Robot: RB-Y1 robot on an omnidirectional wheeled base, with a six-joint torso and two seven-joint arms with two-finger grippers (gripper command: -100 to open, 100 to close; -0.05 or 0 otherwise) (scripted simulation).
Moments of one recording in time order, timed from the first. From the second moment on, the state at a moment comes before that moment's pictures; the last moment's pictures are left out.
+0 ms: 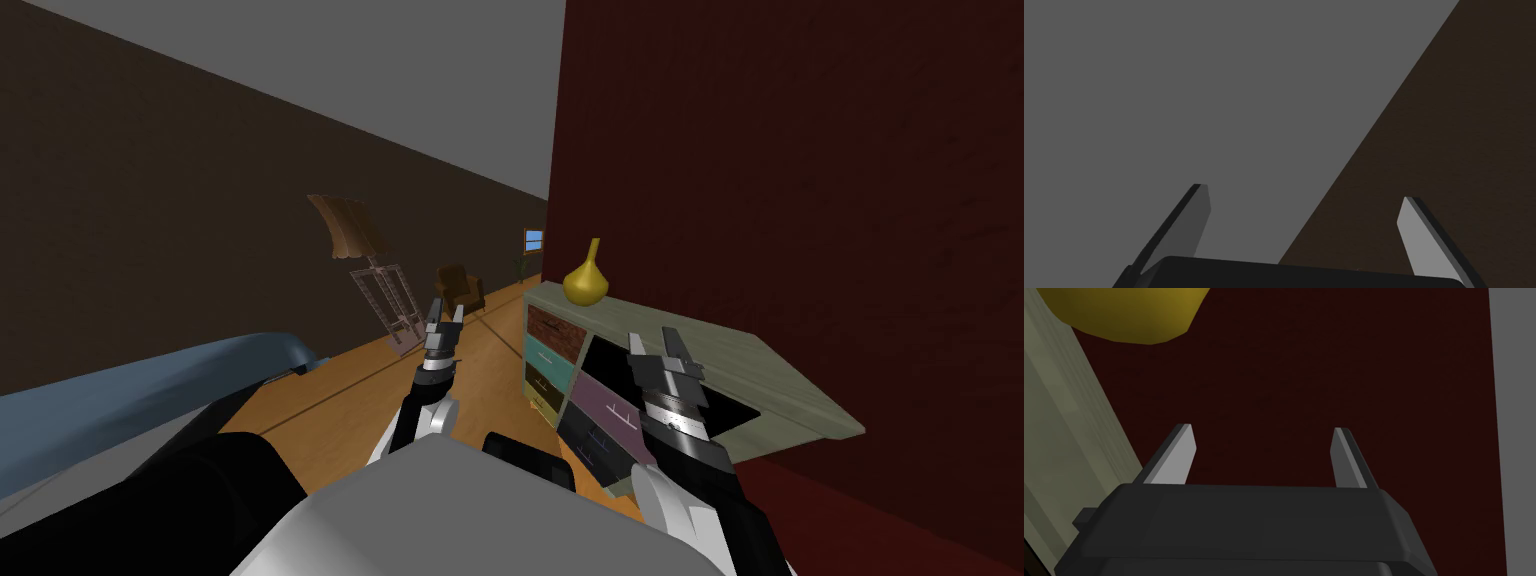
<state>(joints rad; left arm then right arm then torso) 0.54 -0.01 -0.07 -2.31 0.00 -0.60 -0.06 0.53 -0.03 0.06 -2.29 -0.08 -0.40 -0.03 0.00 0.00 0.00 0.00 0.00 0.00</state>
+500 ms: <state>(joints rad) 0.54 -0.01 -0.07 -2.31 0.00 -0.60 -0.06 0.53 -0.03 0.06 -2.29 -0.08 -0.40 -0.03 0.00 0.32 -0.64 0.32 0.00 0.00</state>
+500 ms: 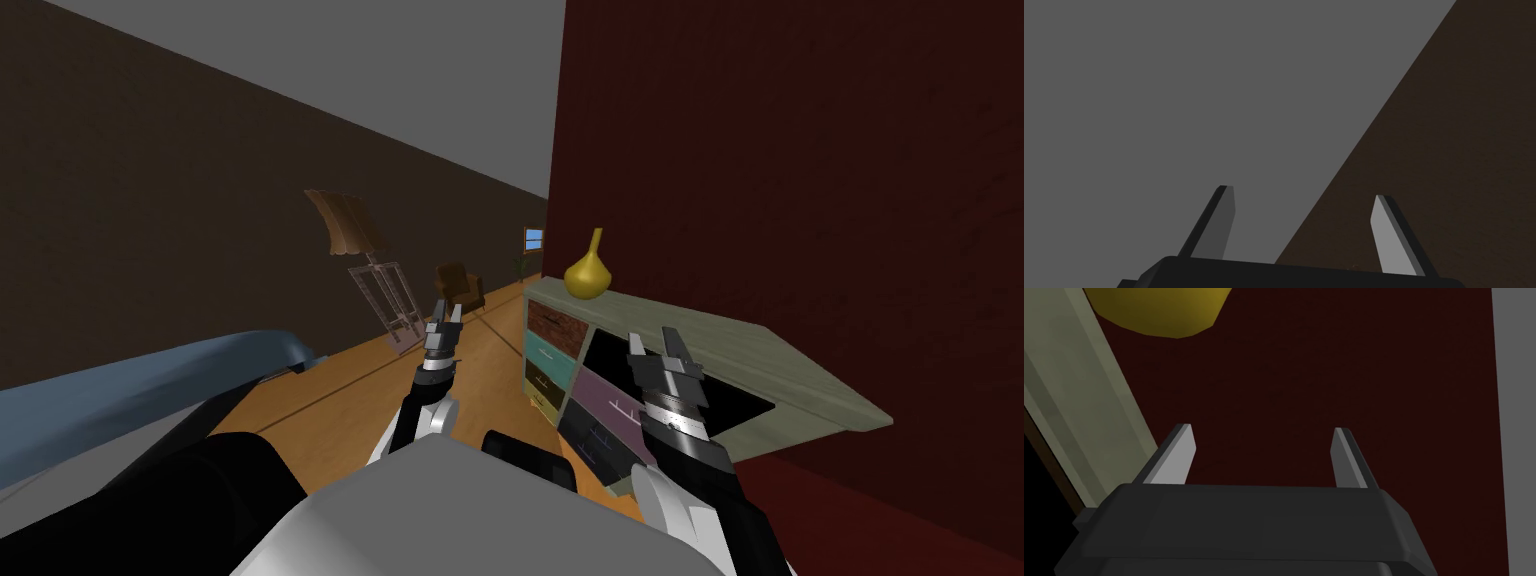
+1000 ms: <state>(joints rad) 0.54 -0.01 -0.07 -2.31 0.00 -0.60 -0.06 0.53 -0.03 0.06 -2.29 -0.08 -0.40 -0.03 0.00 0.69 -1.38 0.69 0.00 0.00</state>
